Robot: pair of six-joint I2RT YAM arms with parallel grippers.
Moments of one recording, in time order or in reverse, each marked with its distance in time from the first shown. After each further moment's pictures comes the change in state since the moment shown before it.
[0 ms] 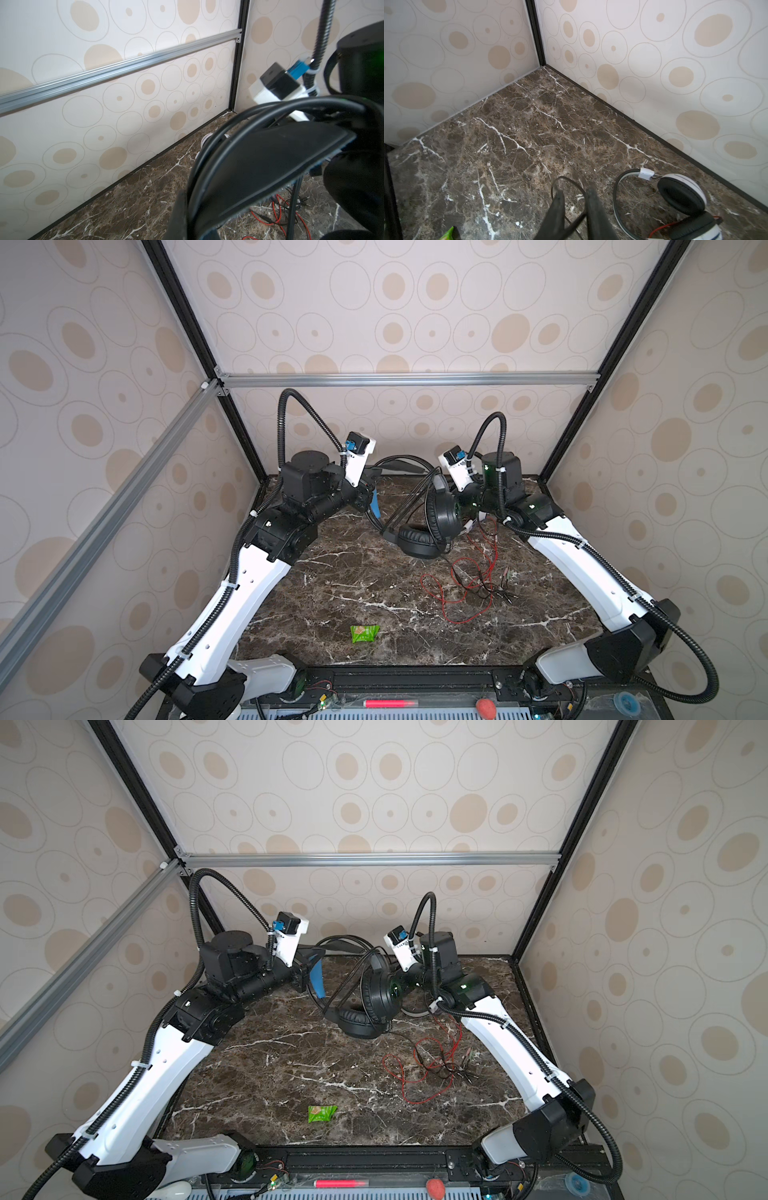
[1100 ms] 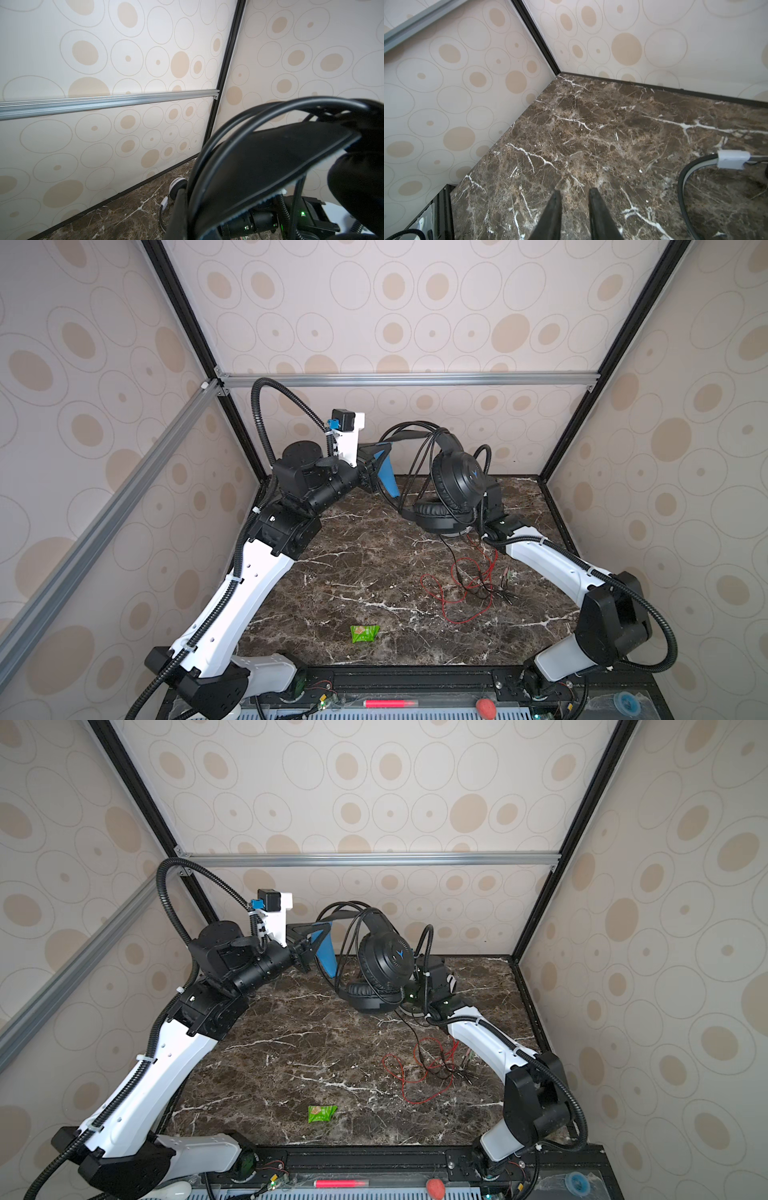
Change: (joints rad) left arm 0.000 0.032 0.021 0.246 0.066 -0.289; right arm -0.037 0.091 -0.347 0.472 -0.166 0.367
